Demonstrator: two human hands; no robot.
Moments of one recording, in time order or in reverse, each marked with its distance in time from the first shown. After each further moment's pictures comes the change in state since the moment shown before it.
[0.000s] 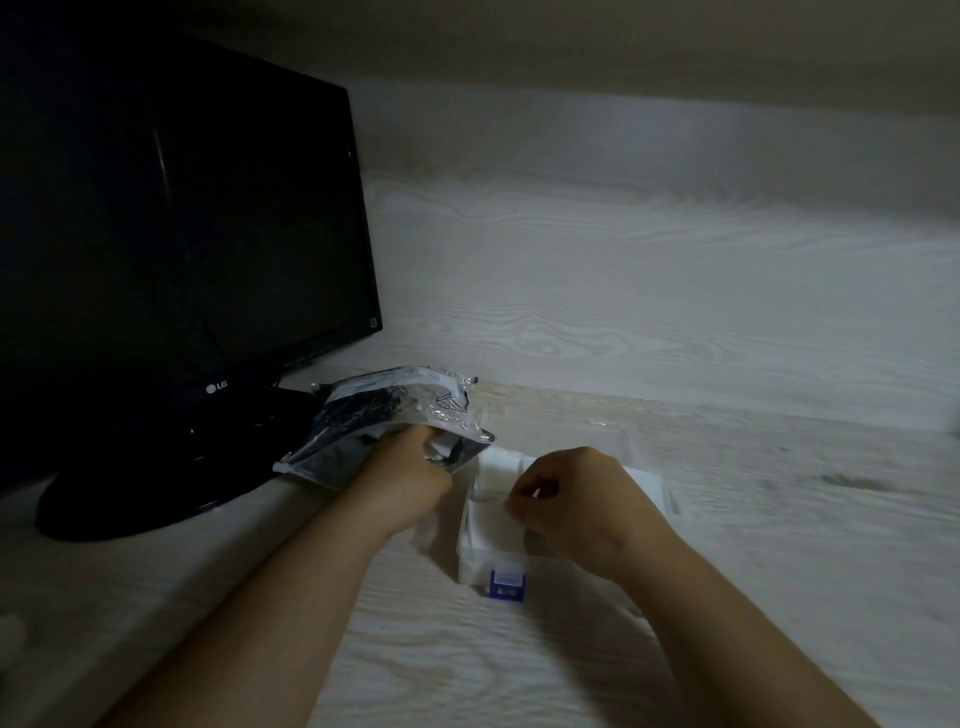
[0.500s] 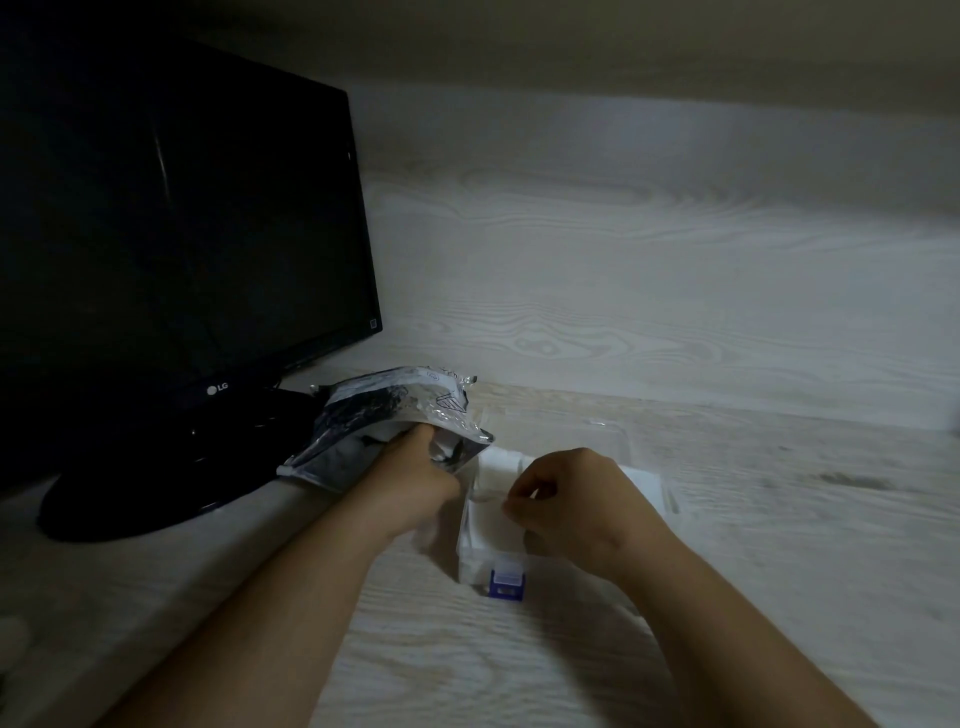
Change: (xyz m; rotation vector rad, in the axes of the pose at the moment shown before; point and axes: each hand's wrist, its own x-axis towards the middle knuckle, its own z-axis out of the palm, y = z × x) left_hand 0.002 -0.002 0.005 -0.068 -0.059 -0.029; right_hand -0.001 0.000 0.000 -0.004 -0.009 0.001
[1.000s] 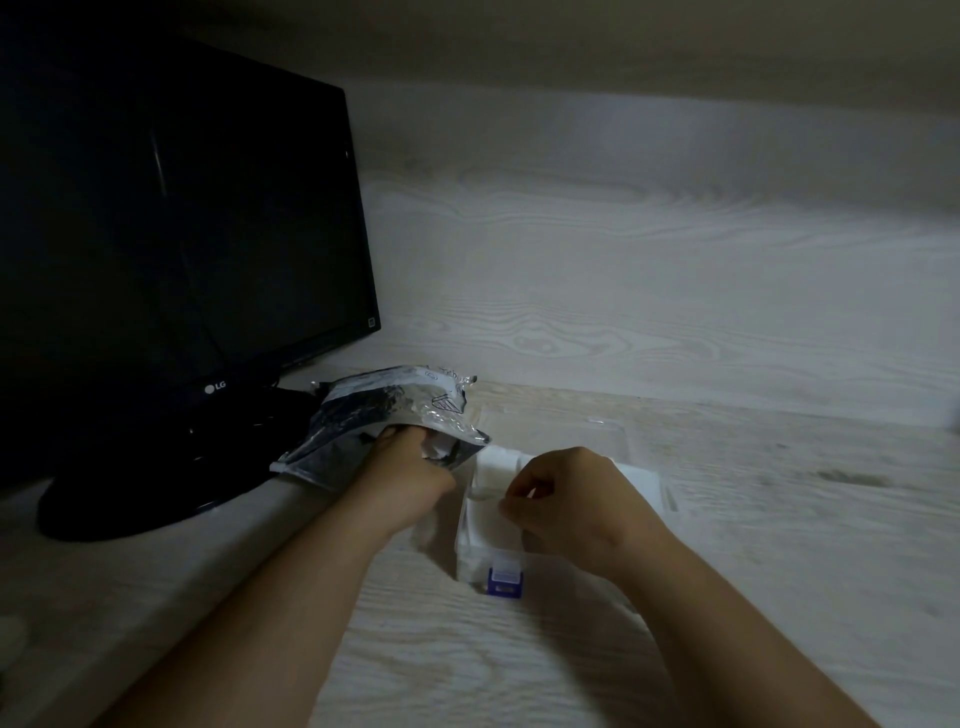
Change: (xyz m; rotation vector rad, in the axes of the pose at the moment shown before) left_hand 0.000 -0.002 0.001 0.024 0.086 0.030; right_hand 0.001 0.000 0.001 0.013 -0.026 0.005
